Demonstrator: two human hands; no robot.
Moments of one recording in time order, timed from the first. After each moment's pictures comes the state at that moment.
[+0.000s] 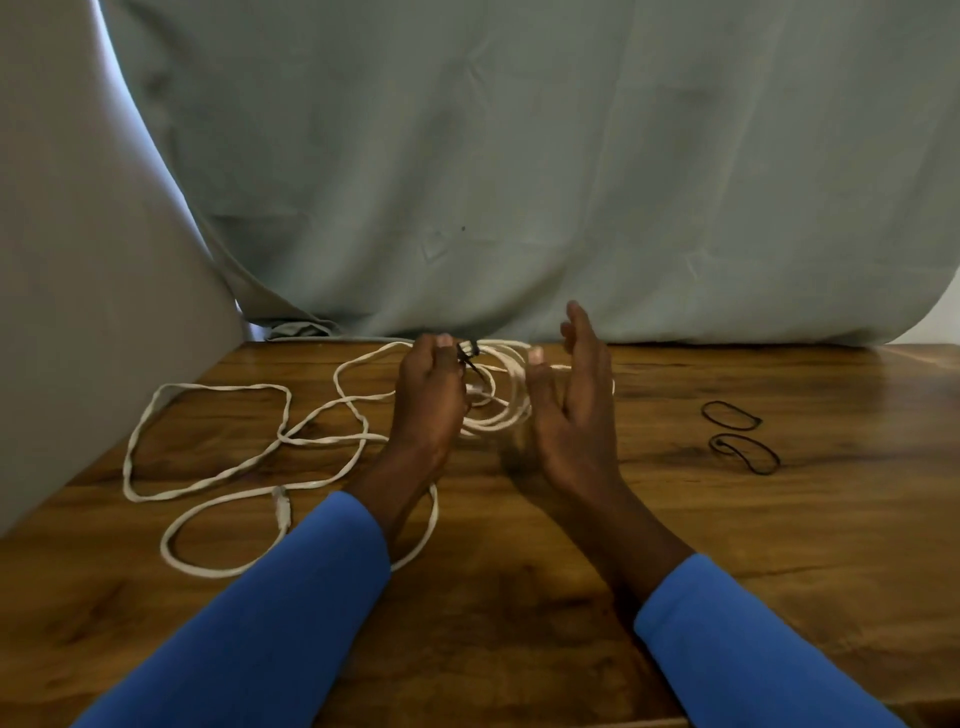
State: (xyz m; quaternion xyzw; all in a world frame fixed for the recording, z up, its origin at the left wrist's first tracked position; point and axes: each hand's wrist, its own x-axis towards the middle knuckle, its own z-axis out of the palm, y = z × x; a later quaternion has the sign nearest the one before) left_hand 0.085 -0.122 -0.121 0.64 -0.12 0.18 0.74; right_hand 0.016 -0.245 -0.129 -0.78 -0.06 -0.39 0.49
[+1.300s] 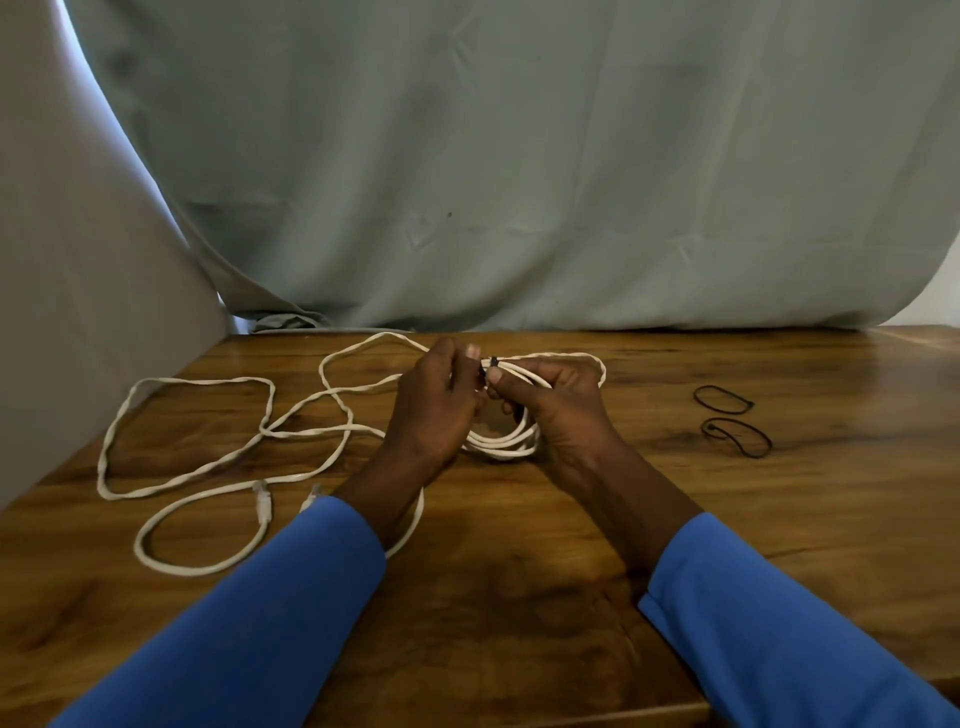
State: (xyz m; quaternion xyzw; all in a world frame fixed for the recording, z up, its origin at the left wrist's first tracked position) left_hand 0.071 -0.123 -0.132 0.78 -0.21 0.22 0.56; right_hand 0.035 -0.261 -0.128 -0.58 -0.06 -0.13 0.80
